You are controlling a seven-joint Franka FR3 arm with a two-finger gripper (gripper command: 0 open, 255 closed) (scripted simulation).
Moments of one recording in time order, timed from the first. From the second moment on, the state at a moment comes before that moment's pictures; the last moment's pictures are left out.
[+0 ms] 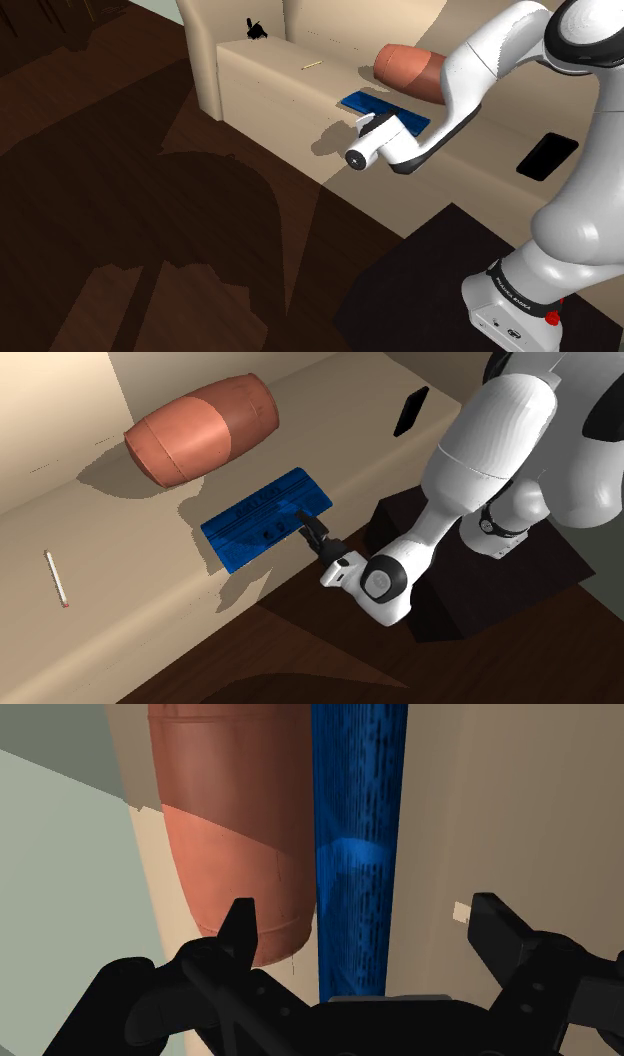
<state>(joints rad) -0.48 0.53 0.58 -2.26 -1.94 1.52 1.07</state>
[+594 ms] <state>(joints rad) -0.48 0.54 0.58 -2.26 -1.94 1.52 1.07</state>
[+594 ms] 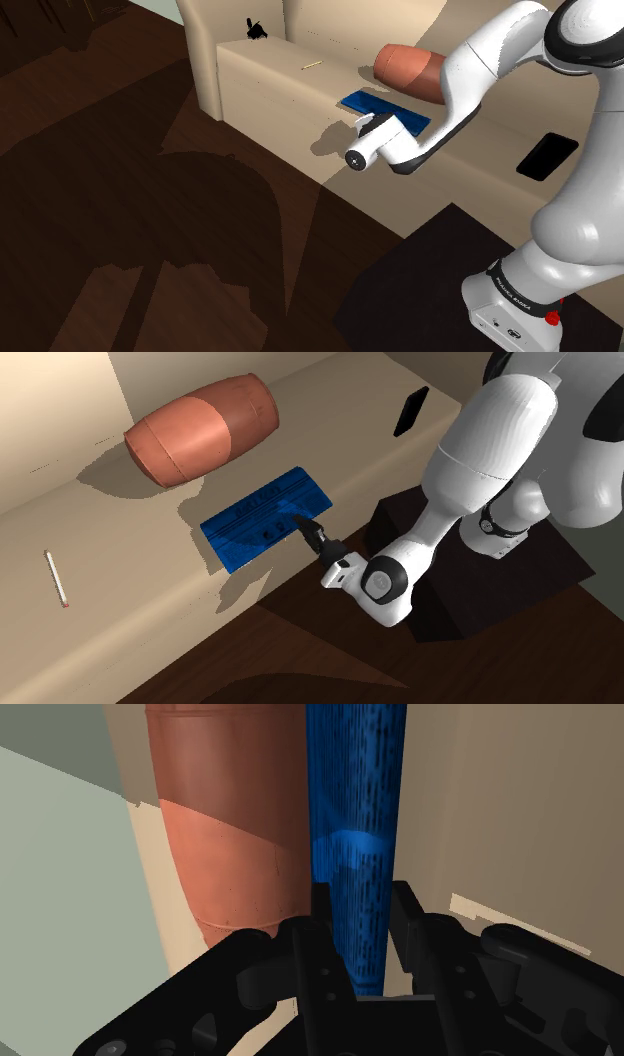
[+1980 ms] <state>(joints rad) -0.54 0.33 0.63 -2.30 -1.86 1.62 0.96</state>
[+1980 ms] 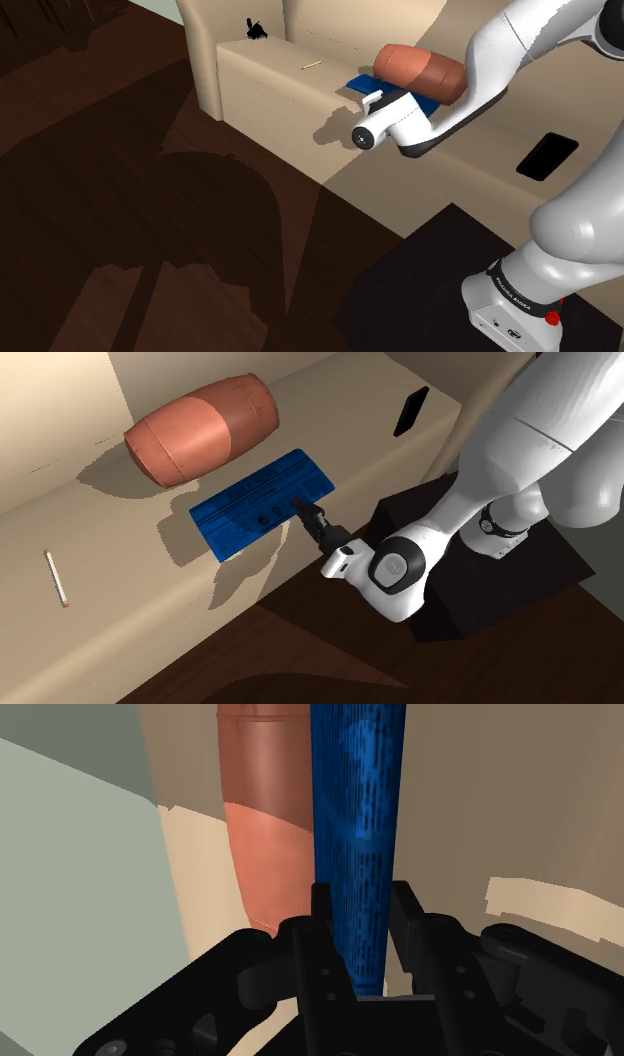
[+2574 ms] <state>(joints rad) -0.56 0.21 0.65 -2.31 -1.81 1.69 0.88</state>
